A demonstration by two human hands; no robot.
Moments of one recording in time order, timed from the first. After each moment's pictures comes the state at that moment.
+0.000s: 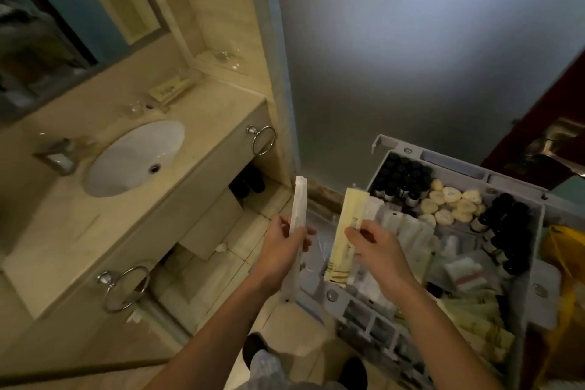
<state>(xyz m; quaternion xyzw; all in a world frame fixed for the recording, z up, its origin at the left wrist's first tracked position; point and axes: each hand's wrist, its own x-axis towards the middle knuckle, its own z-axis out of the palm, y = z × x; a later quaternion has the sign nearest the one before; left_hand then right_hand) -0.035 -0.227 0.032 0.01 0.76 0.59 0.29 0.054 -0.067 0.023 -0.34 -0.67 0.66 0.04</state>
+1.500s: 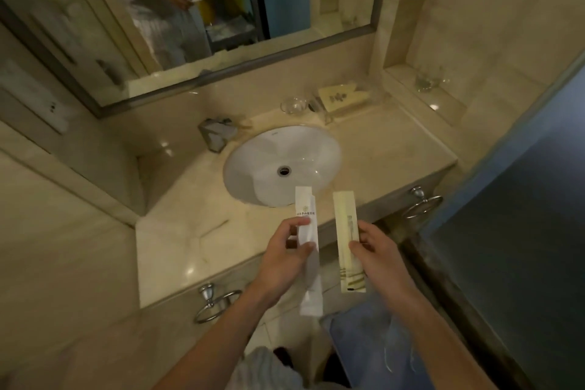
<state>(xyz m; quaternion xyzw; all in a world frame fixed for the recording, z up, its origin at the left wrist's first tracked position) -0.361 -0.483 0.009 -0.16 0.75 0.63 0.11 -0.371 -0.300 0.009 -0.12 -0.77 0.61 -0.15</state>
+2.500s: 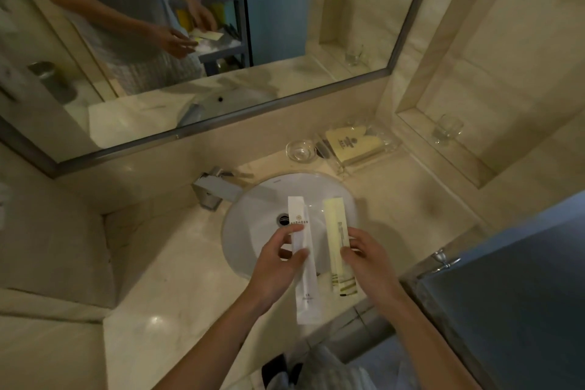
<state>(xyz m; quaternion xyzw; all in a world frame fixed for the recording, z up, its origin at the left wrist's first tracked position) -0.566 -0.613 -0.009 -0.09 0.73 0.66 0.13 -0.567 -0.429 0.023 -0.15 -0.80 0.57 -0.13</state>
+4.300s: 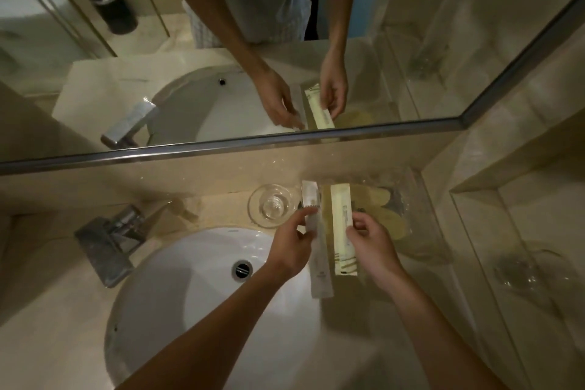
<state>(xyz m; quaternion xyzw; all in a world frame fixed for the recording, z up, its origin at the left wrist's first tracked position) -0.941 -0.454 -0.117 -0.24 0.79 0.56 0.07 -1.003 -0.298 -0.114 -0.07 -0.80 0.53 -0.26</state>
